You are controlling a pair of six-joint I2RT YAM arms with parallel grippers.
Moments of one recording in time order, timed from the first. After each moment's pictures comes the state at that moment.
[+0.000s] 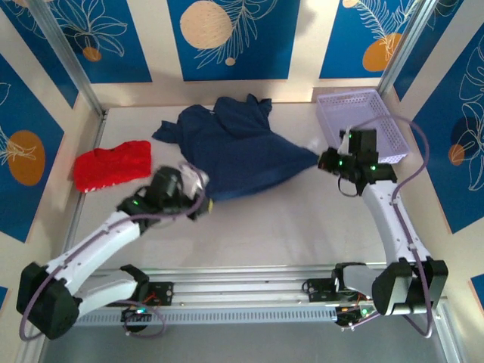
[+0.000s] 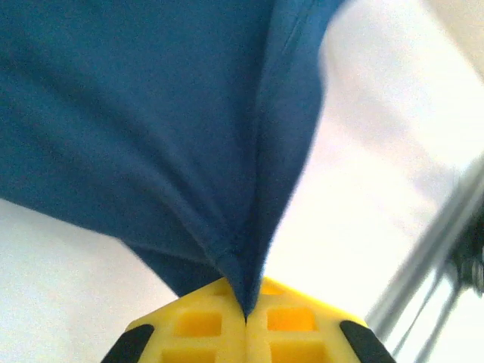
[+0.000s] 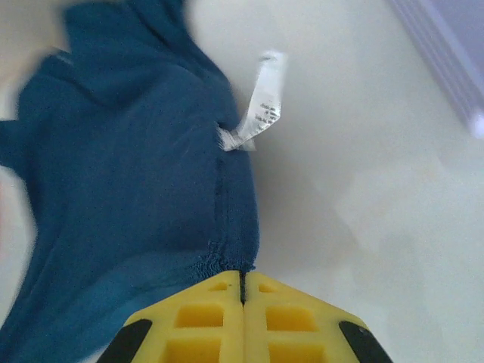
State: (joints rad) left arm -0.62 1.07 0.69 -0.45 0.38 -0.24; right arm 0.01 1.17 0.99 -0.67 -0.21 0.43
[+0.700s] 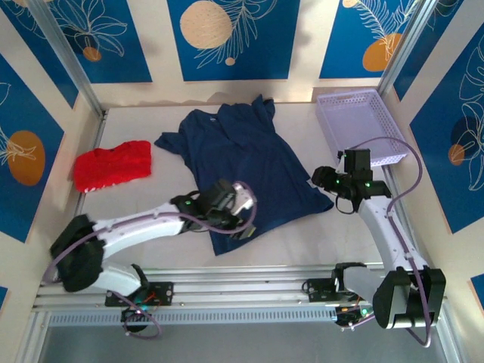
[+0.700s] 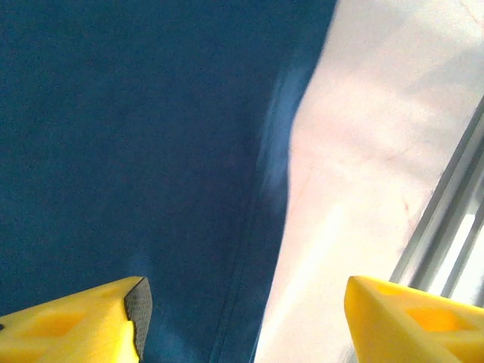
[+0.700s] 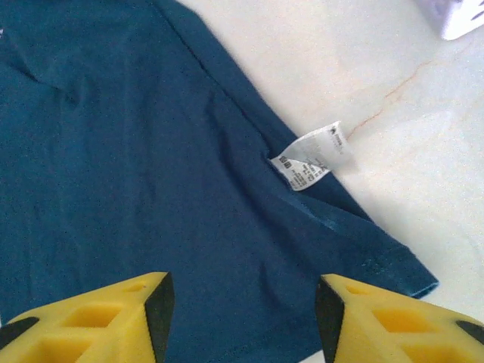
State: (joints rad) left arm -0.99 1.47 0.95 -0.37 0.14 -0.12; right arm 0.02 1.09 0.83 -0.62 -0.19 0.45
